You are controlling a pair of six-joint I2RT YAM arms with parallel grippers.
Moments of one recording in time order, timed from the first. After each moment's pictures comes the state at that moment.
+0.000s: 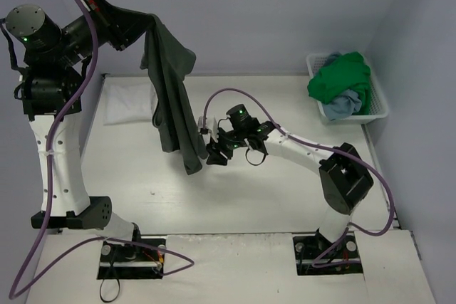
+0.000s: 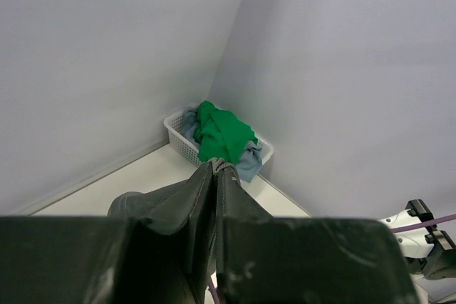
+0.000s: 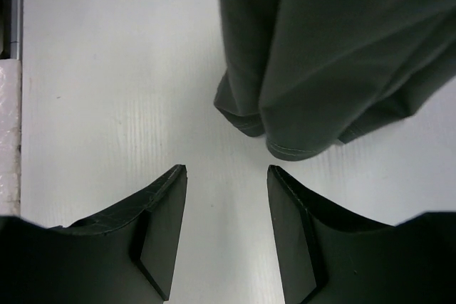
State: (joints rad) left arm -0.01 1.51 2.29 -0.48 0.85 -0.56; right arm 0.74 1.74 1.21 -0.23 -0.66 -0.42
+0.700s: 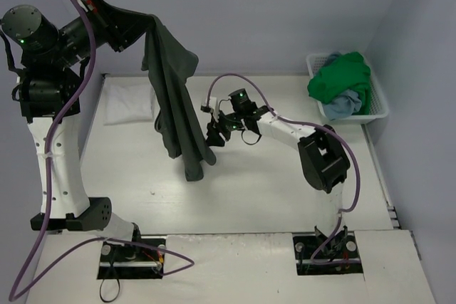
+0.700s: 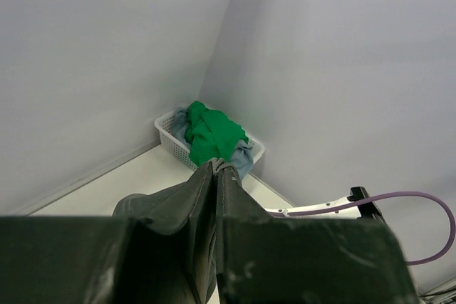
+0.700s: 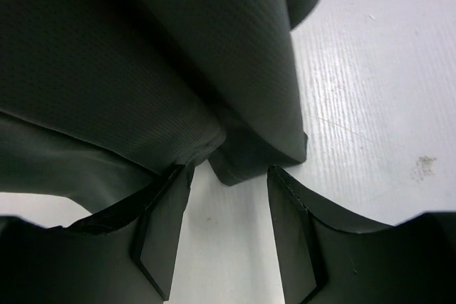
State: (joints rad) left arm -0.01 1.50 2.29 -0.47 0.88 -0.58; right arm 0.61 2.00 1.45 -0.19 -0.80 -0.41
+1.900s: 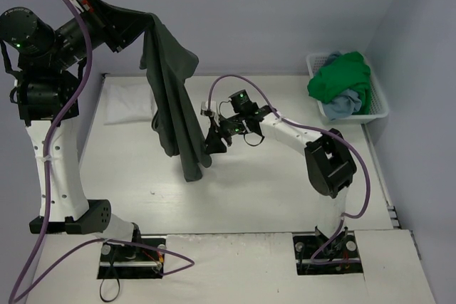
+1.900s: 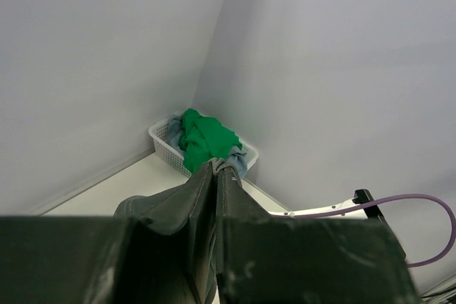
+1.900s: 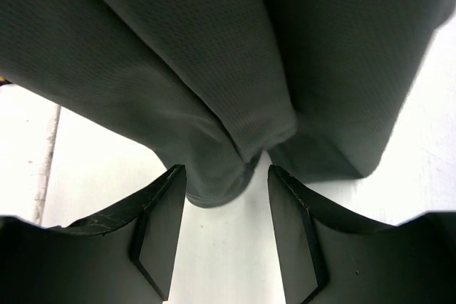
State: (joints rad) left arm -0.01 1.48 2.28 -0.43 0.89 -0.61; right arm 0.63 1.93 1.42 -0.30 -0.94 -0.44
